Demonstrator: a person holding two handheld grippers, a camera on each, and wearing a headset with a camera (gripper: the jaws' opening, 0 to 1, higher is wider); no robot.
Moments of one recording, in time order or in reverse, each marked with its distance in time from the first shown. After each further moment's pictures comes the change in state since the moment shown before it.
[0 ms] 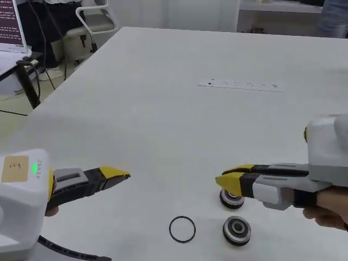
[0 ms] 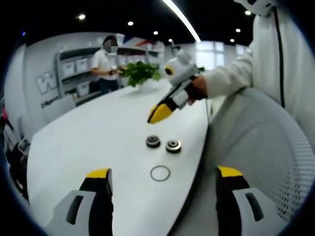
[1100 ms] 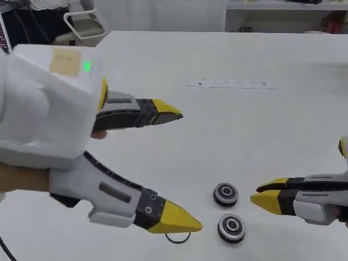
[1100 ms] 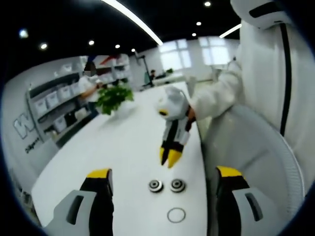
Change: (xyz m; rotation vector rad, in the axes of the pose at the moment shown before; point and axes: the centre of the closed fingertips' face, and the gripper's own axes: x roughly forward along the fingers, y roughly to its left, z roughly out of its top) left arm 0.038 -0.007 0.115 0.283 -0.067 -0.201; right arm -0.033 -0.022 -0.051 -0.021 0.124 -0.014
